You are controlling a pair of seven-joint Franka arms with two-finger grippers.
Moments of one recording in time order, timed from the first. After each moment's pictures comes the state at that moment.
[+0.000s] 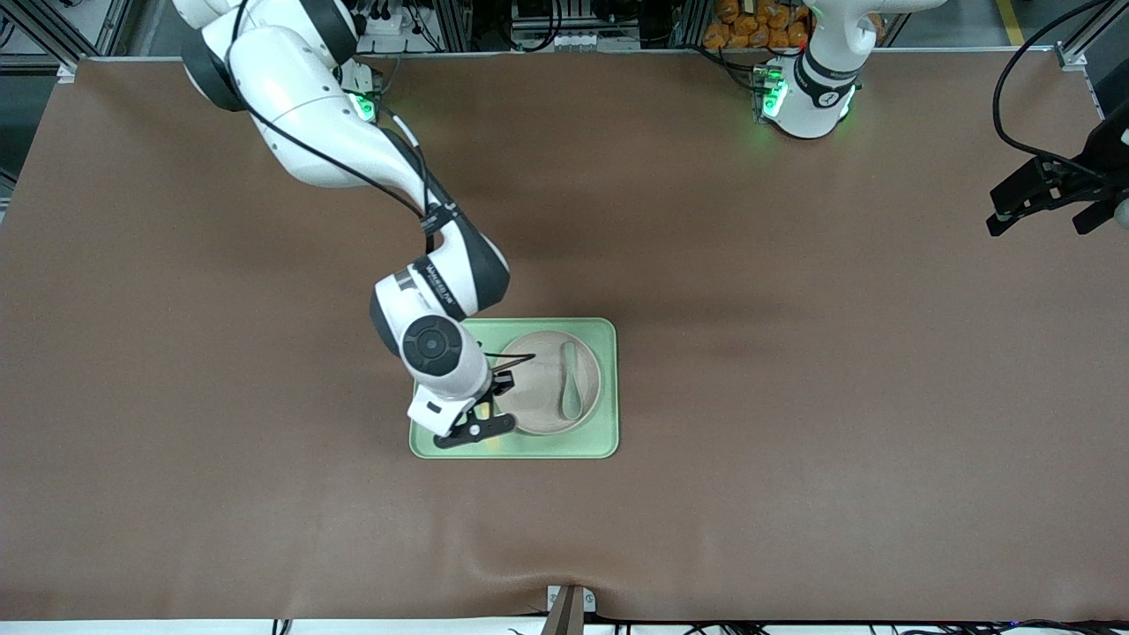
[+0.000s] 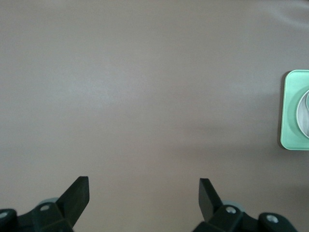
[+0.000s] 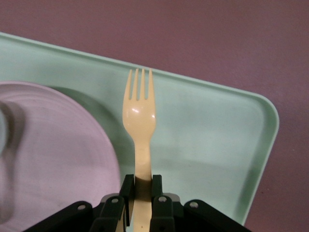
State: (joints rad) left arm -0.02 -0.04 -0.02 -1.55 0.01 1.60 -0.06; right arm 0.44 0.90 0.08 -1.18 -0.04 2.03 0.28
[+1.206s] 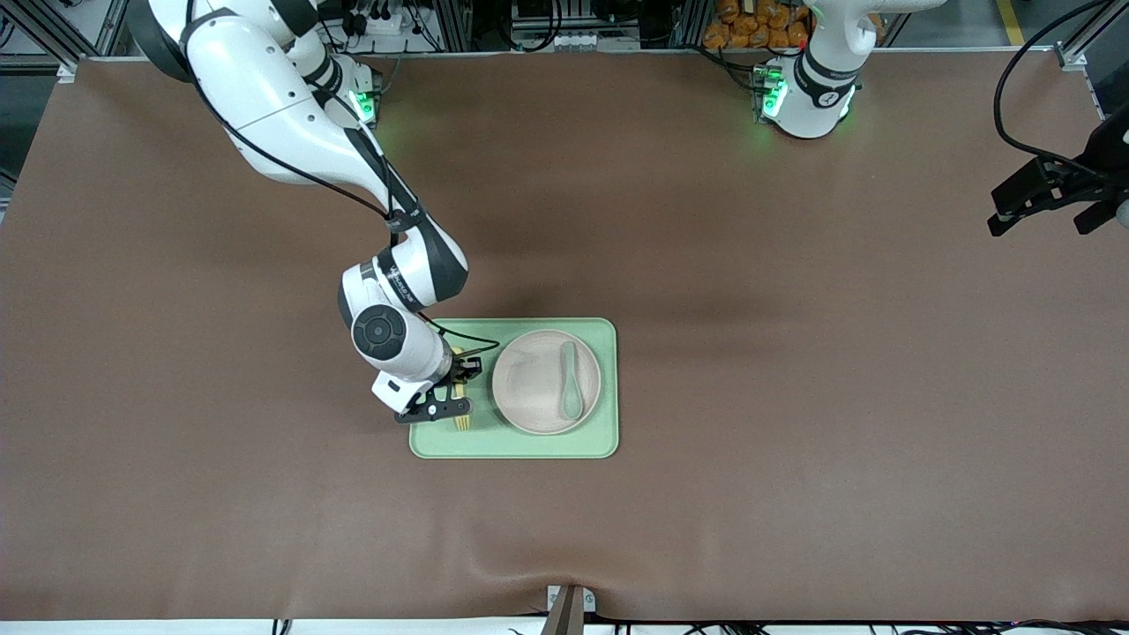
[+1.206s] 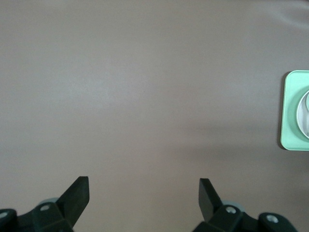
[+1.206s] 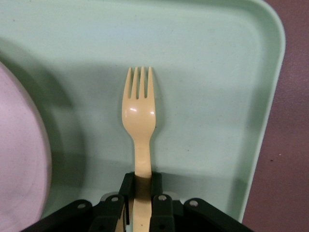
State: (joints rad) left arm -0.02 -0.04 -0.02 -1.55 0.01 1.60 -0.06; right arm 0.36 0.76 0.11 -1.60 0.02 2.34 0.28
